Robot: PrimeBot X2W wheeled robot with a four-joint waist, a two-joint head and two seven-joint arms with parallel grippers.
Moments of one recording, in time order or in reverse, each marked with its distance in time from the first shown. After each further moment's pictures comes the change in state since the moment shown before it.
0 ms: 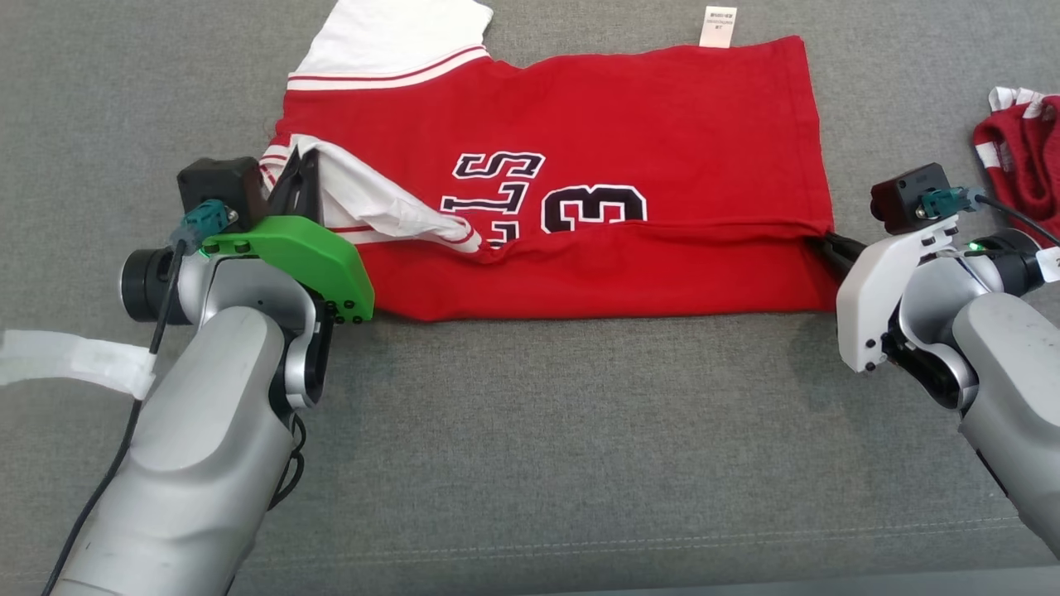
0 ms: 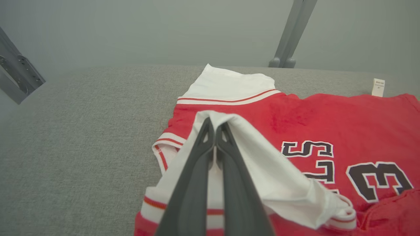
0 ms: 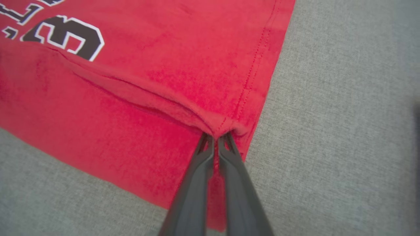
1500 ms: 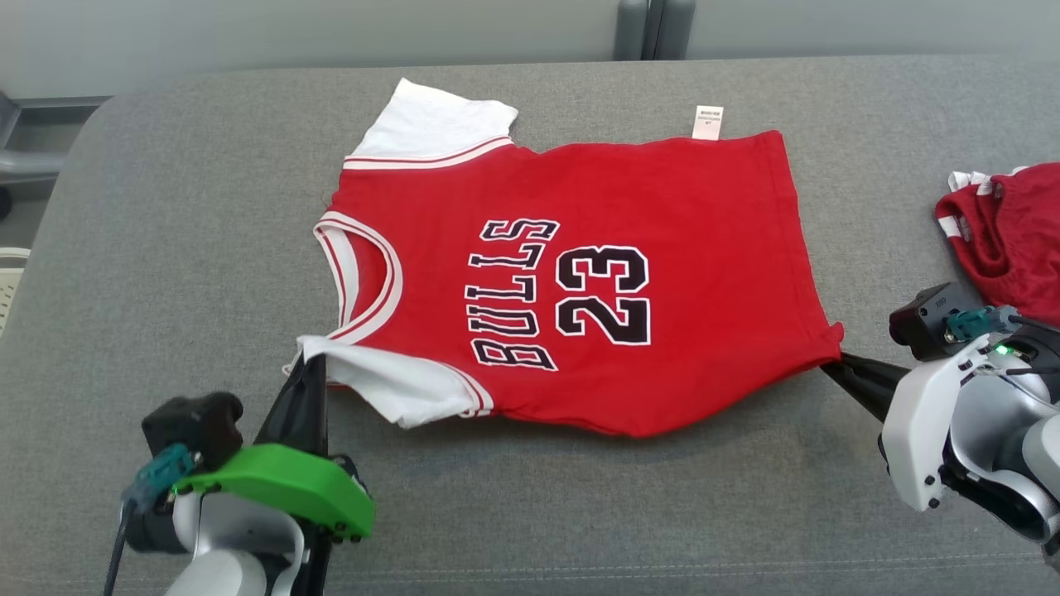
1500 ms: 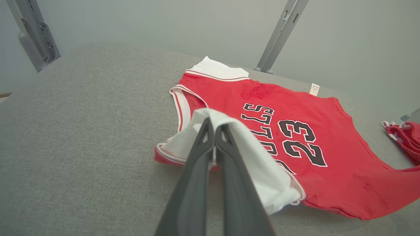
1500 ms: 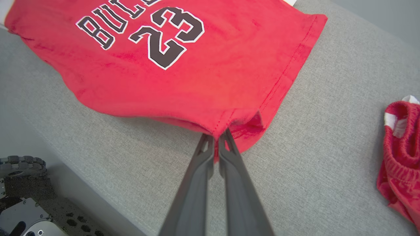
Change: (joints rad) left arm 0.606 0.147 0.064 -0.659 -0.082 0.151 0.066; right arm 0.351 -0.252 -0.020 -0.507 0.068 0.000 0.139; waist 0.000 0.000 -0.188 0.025
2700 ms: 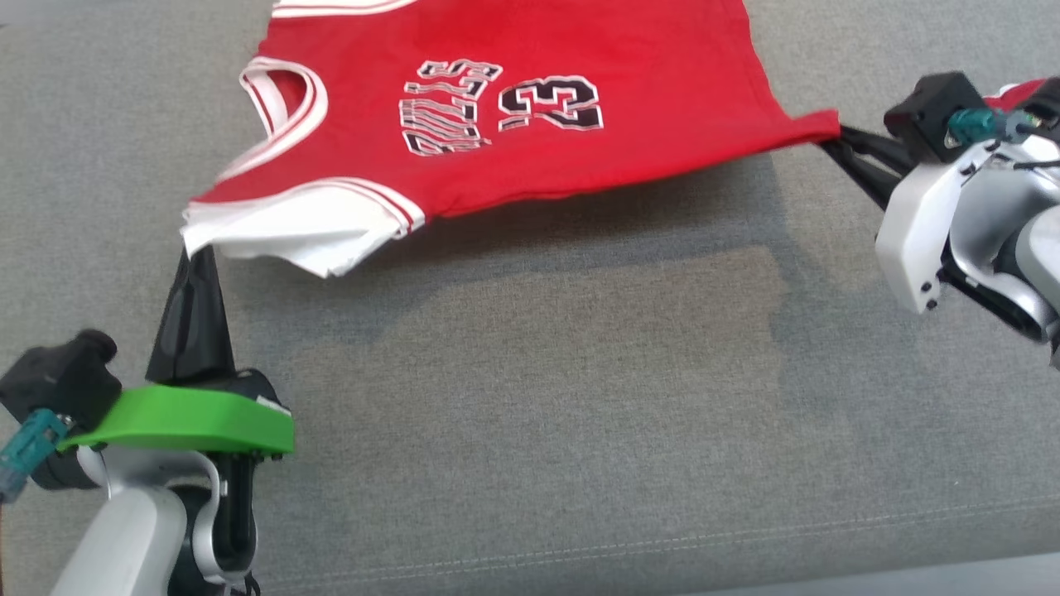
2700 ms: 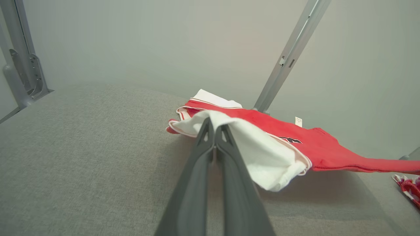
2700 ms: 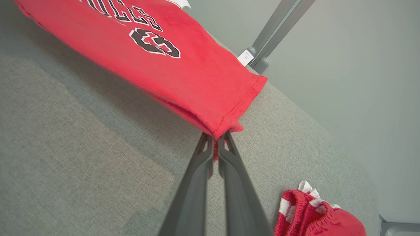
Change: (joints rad) left arm -0.159 -0.003 0.157 0.046 -0.032 -0.082 -0.156; right arm -0.631 -0.017 0.352 0.258 -0.052 0.000 -0.206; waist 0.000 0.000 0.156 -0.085
